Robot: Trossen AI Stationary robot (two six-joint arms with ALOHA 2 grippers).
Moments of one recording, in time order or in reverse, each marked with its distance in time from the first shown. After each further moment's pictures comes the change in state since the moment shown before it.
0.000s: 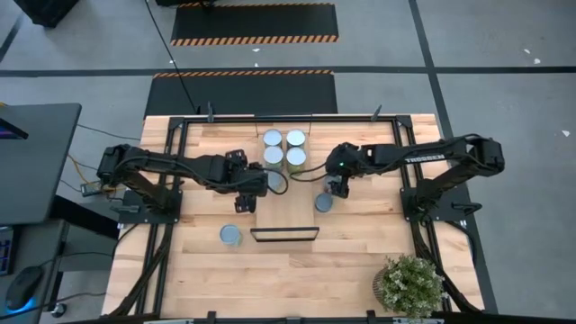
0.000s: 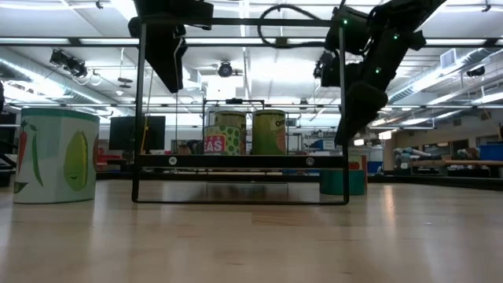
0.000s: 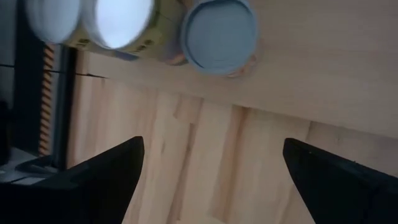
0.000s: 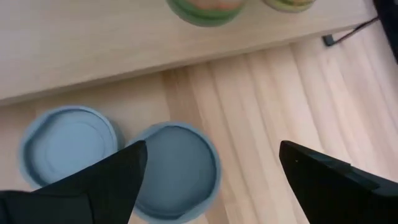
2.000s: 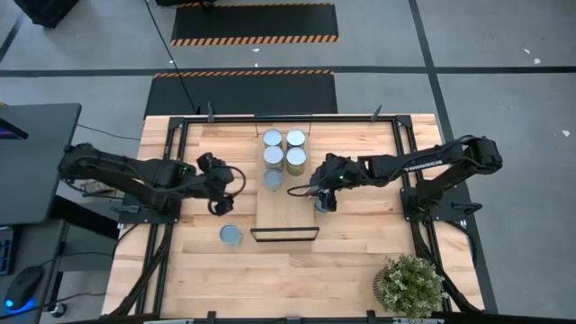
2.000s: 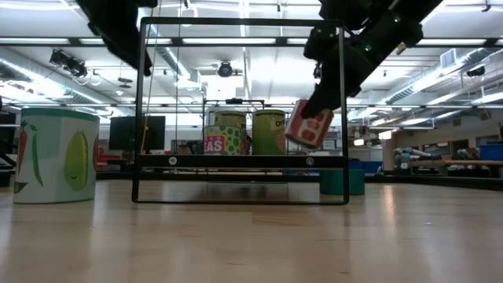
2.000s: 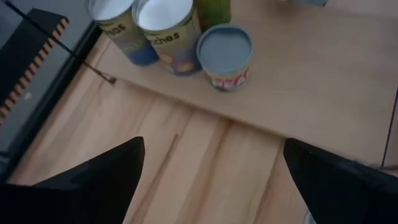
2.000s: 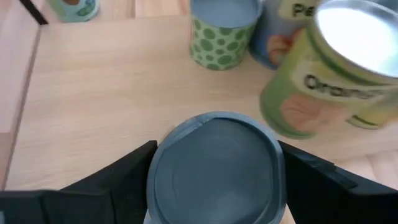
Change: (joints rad) left arm -0.111 -0.460 -0.379 0.250 -0.080 -0.223; right arm 0.155 0.034 0.001 0.313 -0.062 0.044
